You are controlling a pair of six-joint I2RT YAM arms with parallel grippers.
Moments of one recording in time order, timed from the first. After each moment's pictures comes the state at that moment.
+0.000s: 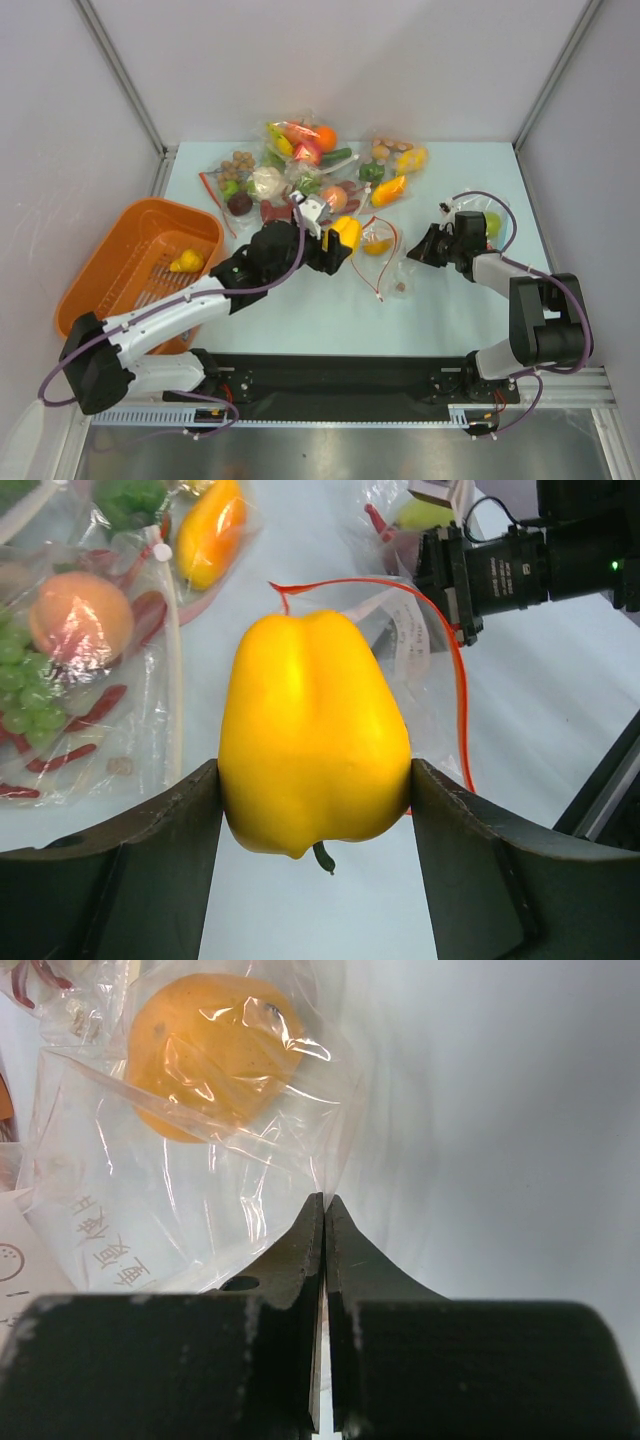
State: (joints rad) left arm -0.89 1.20 0.87 0.05 -0.07 -0.23; right arm 0.08 1.47 0.64 0.09 -0.46 0.44
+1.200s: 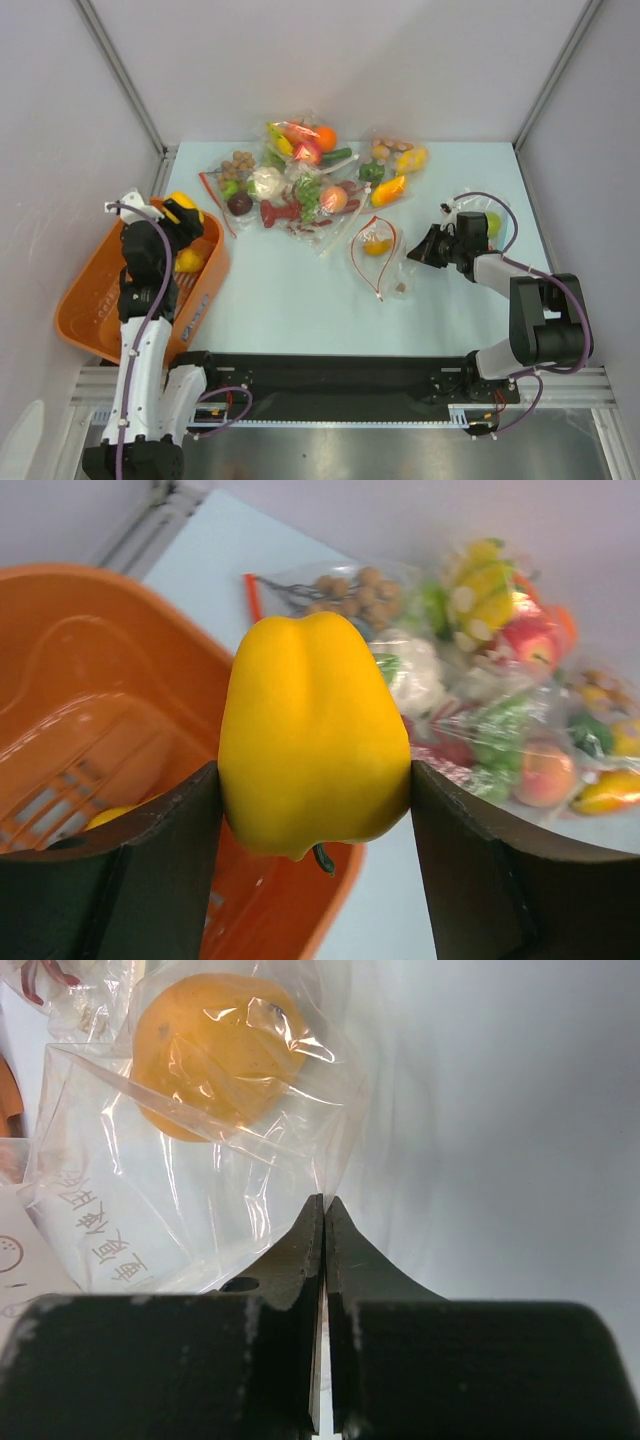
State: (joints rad) left arm 0.08 0.73 0.73 -0.19 -0.05 -0.39; right arm 0.07 1.47 0.64 0.09 -0.49 0.44
